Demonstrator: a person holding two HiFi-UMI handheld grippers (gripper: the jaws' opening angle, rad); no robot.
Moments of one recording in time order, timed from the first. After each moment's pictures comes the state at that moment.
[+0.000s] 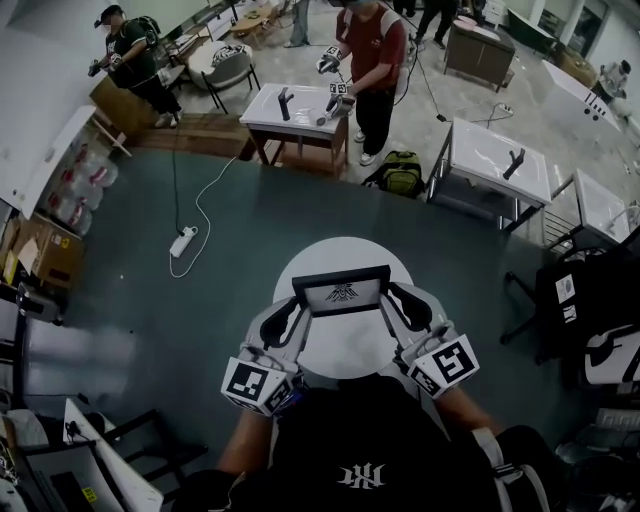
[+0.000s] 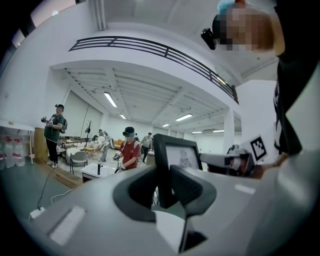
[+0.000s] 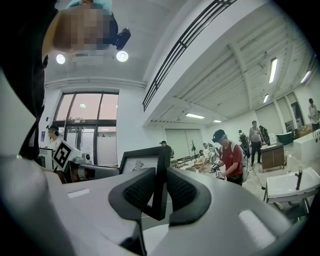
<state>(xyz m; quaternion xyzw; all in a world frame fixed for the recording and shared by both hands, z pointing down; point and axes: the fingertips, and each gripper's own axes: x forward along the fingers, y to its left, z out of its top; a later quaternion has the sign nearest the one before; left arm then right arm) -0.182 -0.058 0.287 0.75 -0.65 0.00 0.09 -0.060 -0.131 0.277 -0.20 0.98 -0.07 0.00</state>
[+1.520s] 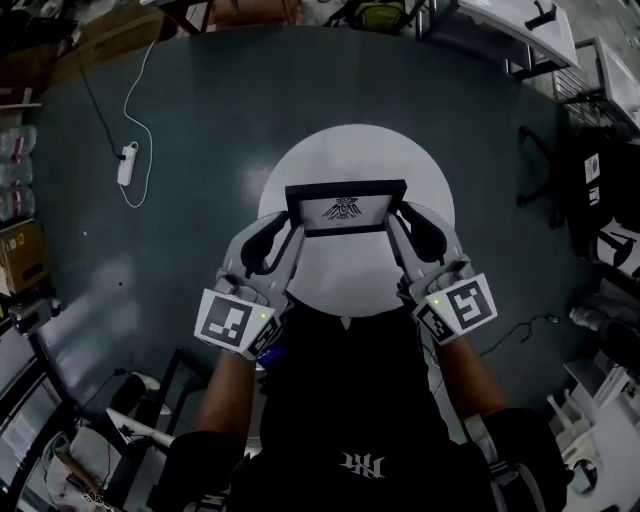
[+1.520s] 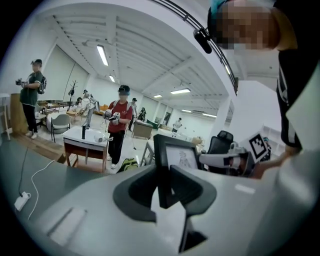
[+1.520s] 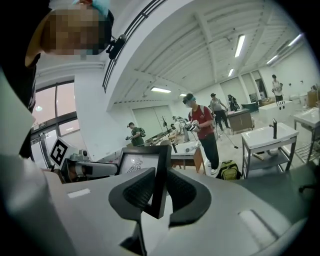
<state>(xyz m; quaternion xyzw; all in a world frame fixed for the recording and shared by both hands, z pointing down) -0.296 -0.225 0.506 0.81 -0.53 0.09 0.24 -0.162 -0.265 0.511 -0.33 0.91 -0.23 -0.10</state>
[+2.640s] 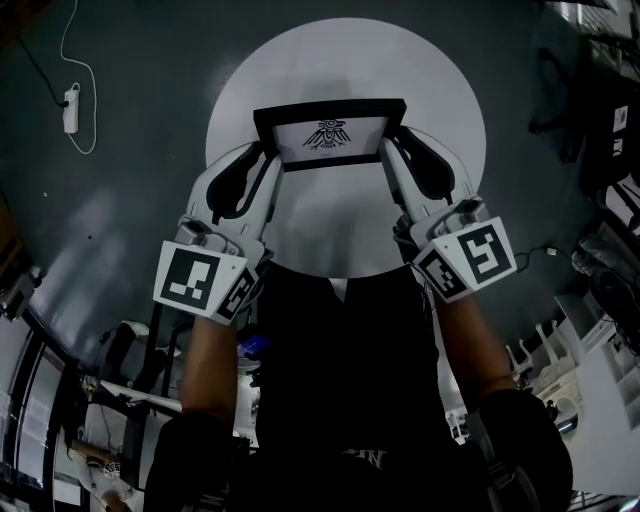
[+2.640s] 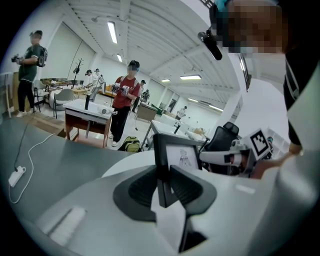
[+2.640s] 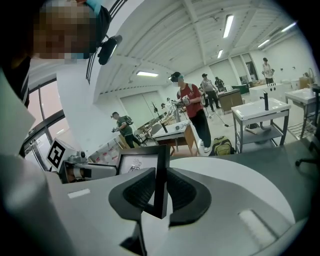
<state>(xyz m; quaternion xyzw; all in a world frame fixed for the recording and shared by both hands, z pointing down) -0.291 -0.231 0.694 0.78 -0.51 0.12 0.34 -0.157 -0.271 0.696 -0.34 0.87 -0.31 -0.17</state>
